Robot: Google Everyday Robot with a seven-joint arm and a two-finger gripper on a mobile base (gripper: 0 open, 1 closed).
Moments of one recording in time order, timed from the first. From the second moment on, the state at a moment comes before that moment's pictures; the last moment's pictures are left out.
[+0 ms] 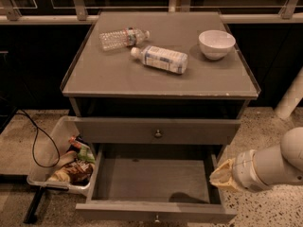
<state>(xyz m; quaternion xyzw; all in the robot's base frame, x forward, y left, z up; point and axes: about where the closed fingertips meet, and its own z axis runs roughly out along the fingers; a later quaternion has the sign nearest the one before) 0.392 -0.211 0.656 -0.57 0.77 0.13 0.25</state>
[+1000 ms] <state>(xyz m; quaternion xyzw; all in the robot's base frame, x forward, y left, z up) 0.340 -0.179 0.504 -0.56 0.79 0.19 0.17</state>
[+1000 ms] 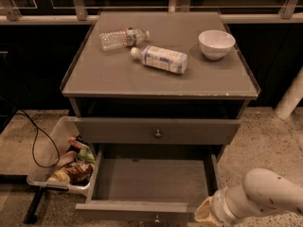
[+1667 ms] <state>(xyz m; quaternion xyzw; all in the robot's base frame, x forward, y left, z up) 0.318 -0.177 0.437 -0.57 0.78 0.20 0.18</state>
